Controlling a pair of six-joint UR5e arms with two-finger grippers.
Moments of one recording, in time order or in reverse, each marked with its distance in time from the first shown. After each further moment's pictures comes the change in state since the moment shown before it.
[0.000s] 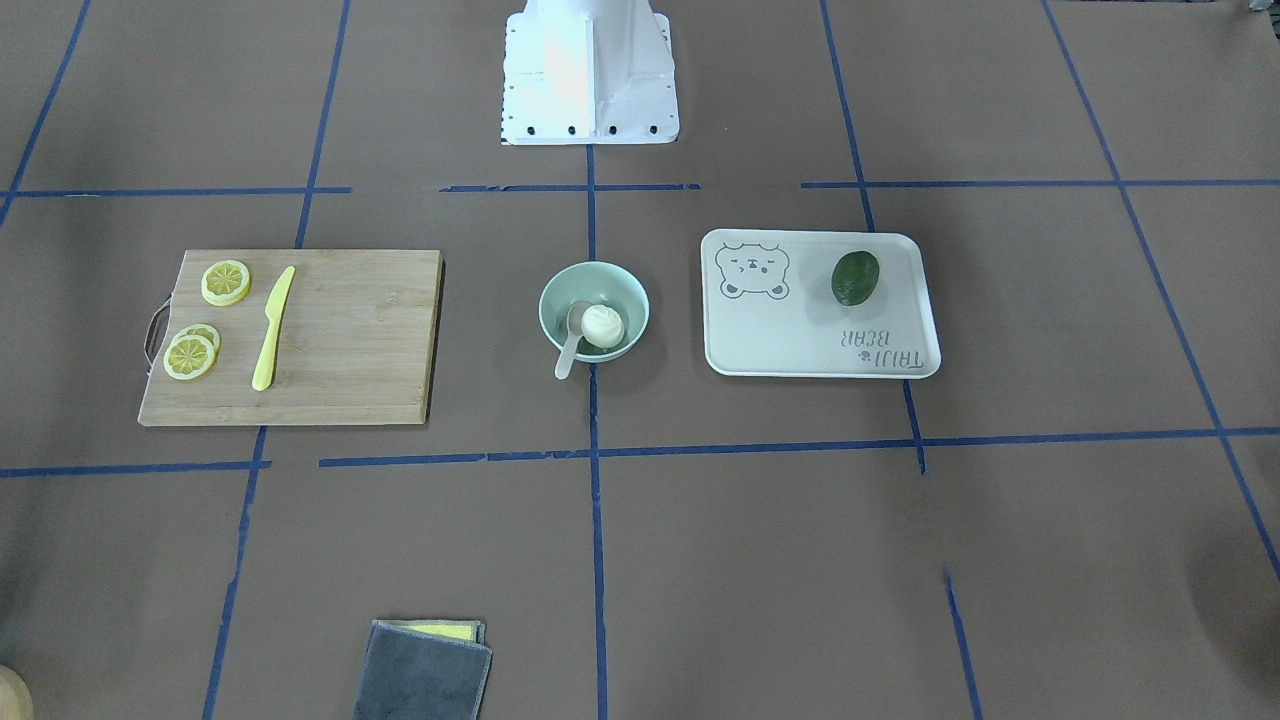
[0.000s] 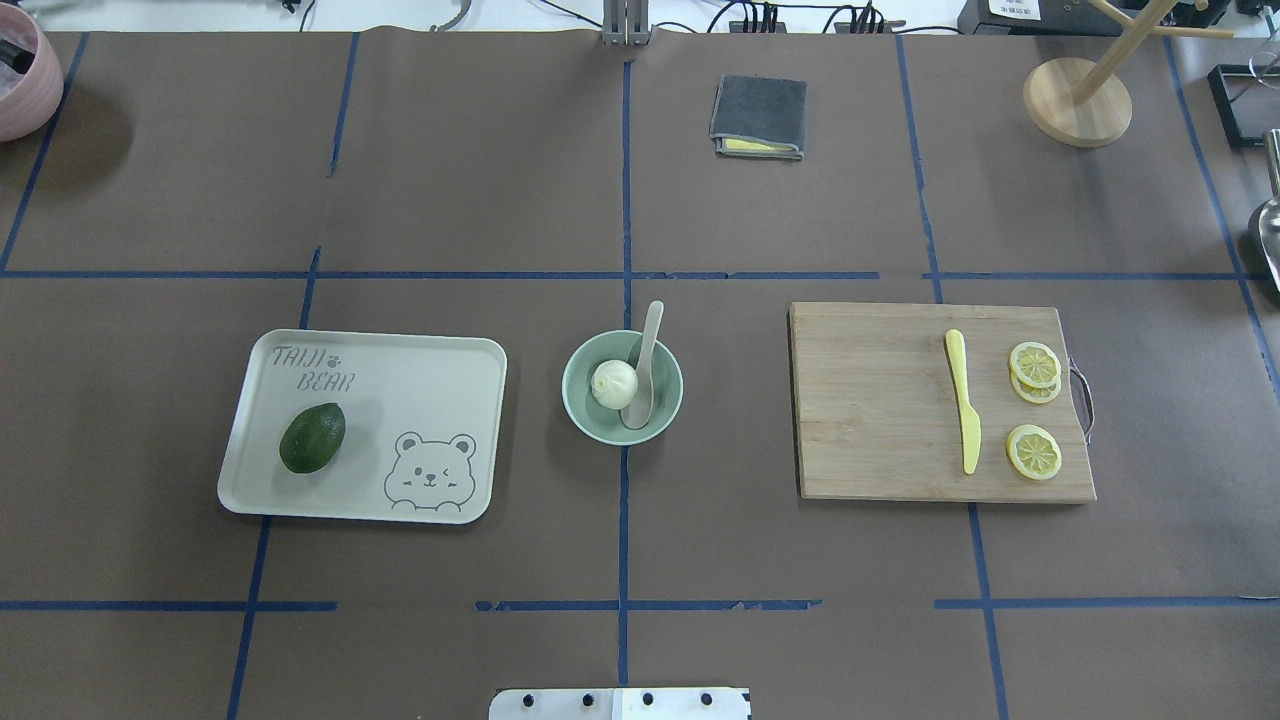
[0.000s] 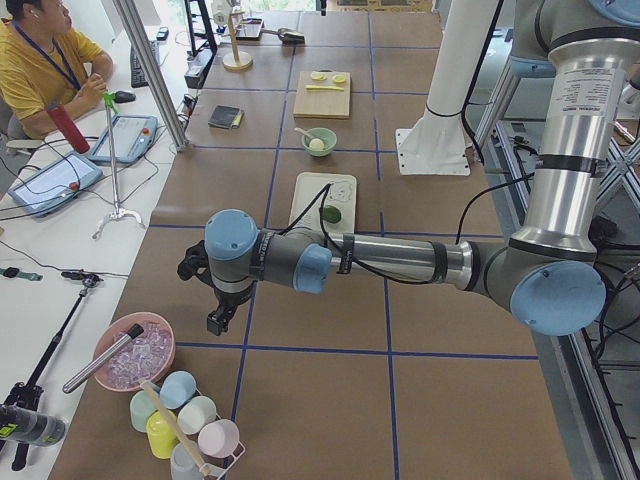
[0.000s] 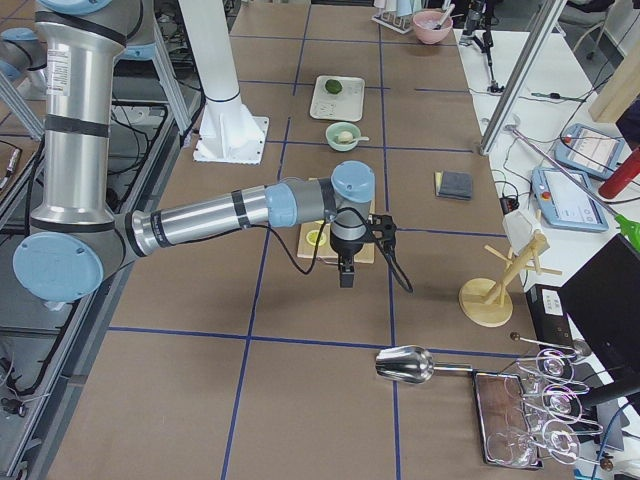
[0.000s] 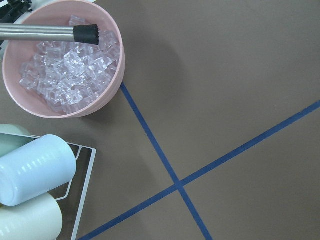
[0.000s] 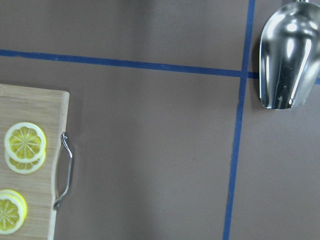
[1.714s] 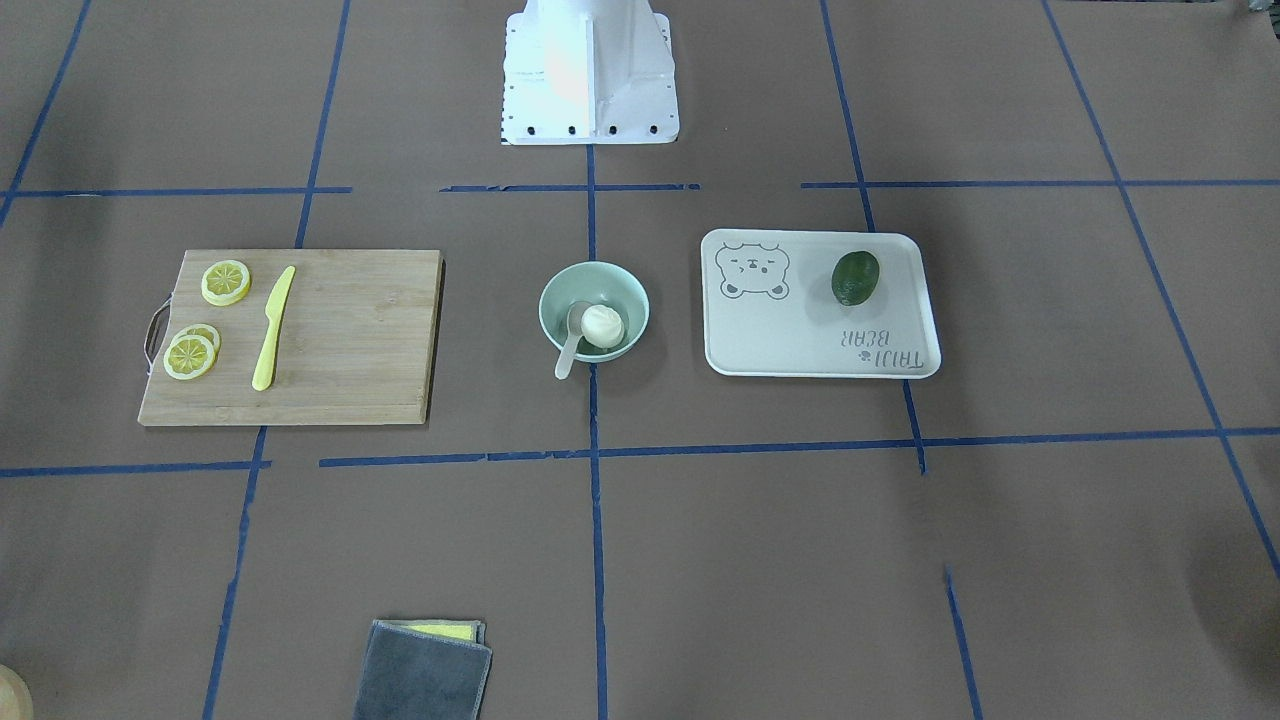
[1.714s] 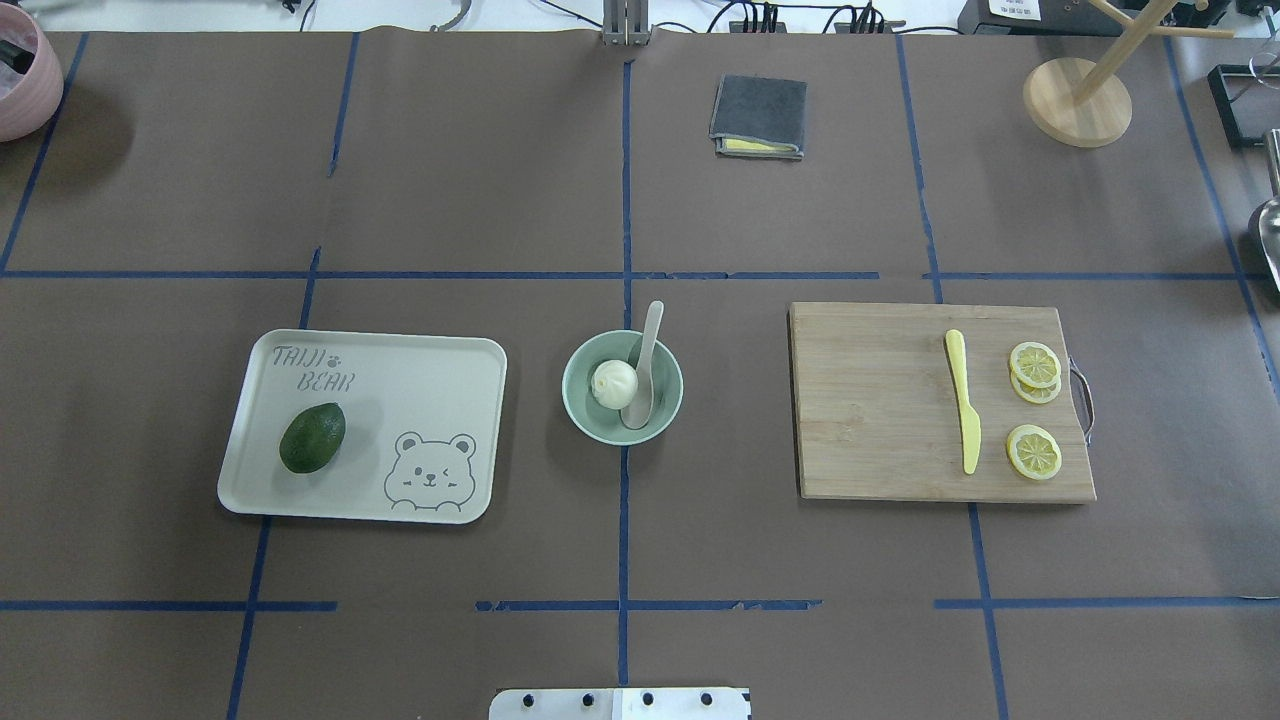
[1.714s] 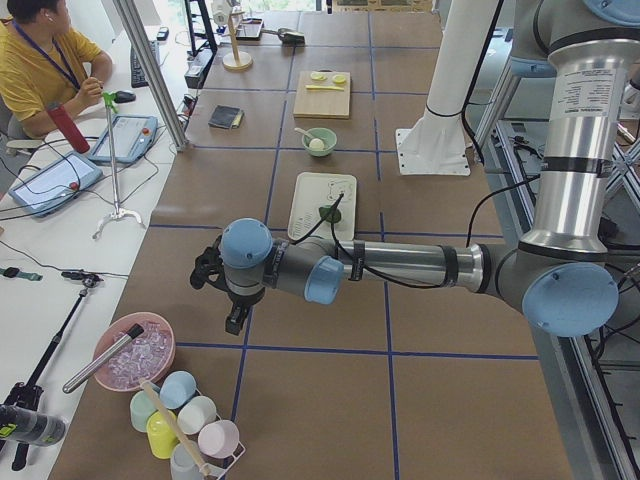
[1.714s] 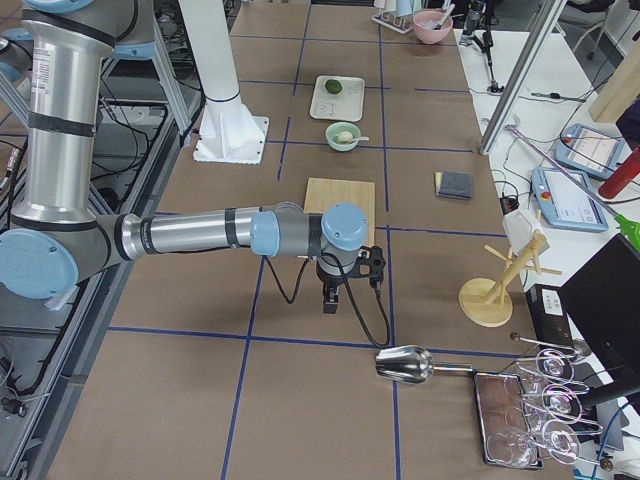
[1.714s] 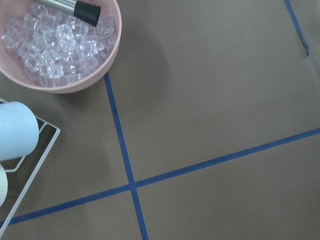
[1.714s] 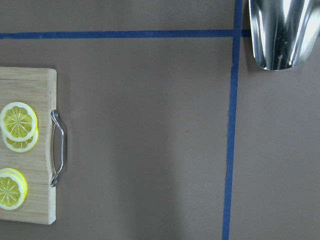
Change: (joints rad) left arm 0.051 0.088 0.000 -0.177 0.033 -0.220; right arm 0.067 -0.024 -0.073 -0.007 0.135 -0.057
